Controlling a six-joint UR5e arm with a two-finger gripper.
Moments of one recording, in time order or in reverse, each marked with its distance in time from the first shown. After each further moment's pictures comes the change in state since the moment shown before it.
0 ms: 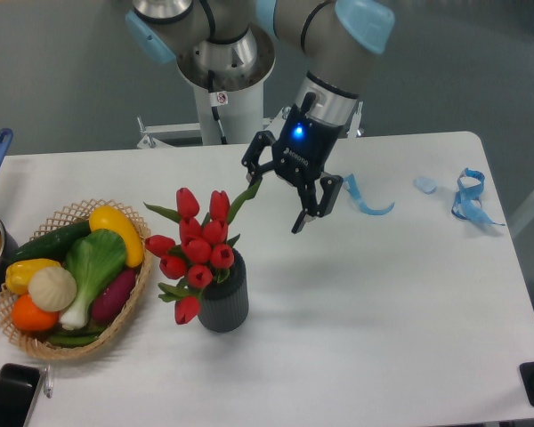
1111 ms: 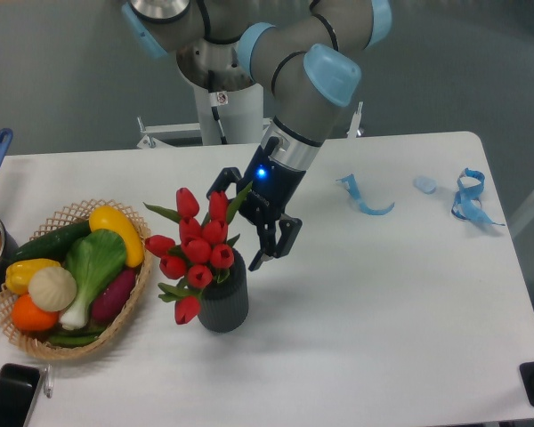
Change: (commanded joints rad) arm -0.097 -0.110 0.003 0.129 -0.113 -0.115
